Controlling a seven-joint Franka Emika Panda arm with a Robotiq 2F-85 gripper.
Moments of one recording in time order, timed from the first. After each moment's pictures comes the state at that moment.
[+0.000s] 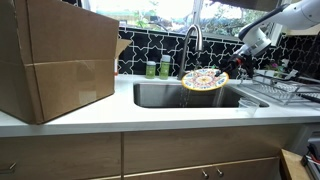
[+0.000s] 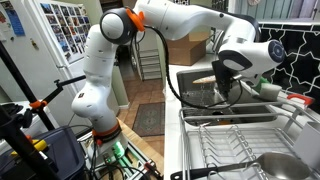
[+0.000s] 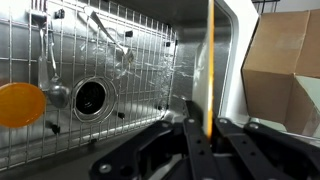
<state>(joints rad) -0.64 0.44 -0.28 -1.65 0.96 1.56 -0.60</state>
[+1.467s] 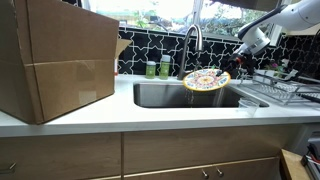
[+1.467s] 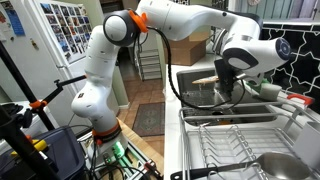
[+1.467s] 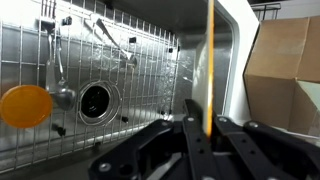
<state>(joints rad) -0.65 0.48 -0.28 -1.57 0.93 1.50 -0.58</state>
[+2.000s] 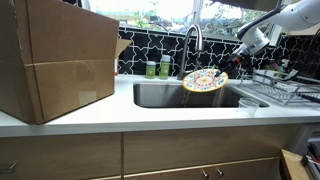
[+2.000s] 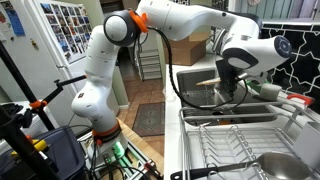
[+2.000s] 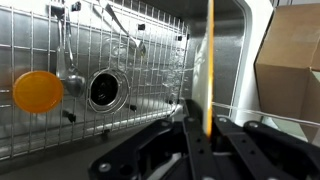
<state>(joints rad) -0.65 0.48 -0.28 -1.57 0.92 1.57 -0.57</state>
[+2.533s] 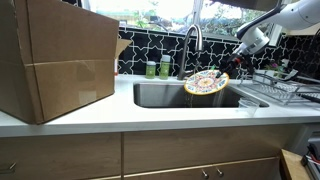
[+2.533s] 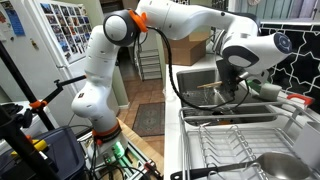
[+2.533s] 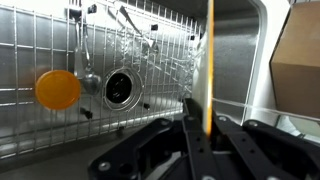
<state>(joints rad) -0.64 0.47 -0.28 -1.57 0.86 1.61 -0.53</state>
